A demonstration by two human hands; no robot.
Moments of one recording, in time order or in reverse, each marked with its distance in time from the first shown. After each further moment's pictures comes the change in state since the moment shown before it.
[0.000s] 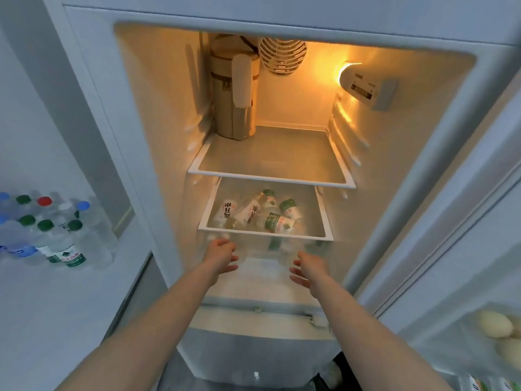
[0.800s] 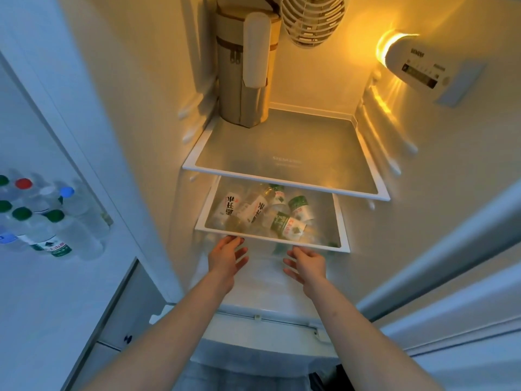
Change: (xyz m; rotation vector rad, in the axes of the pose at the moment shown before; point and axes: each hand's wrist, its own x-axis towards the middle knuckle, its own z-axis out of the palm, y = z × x) left_hand 0.053 -0.014 0.034 -0.542 0.084 -0.061; right_hand 0.077 -0.001 0.041 0.051 0.002 -0.007
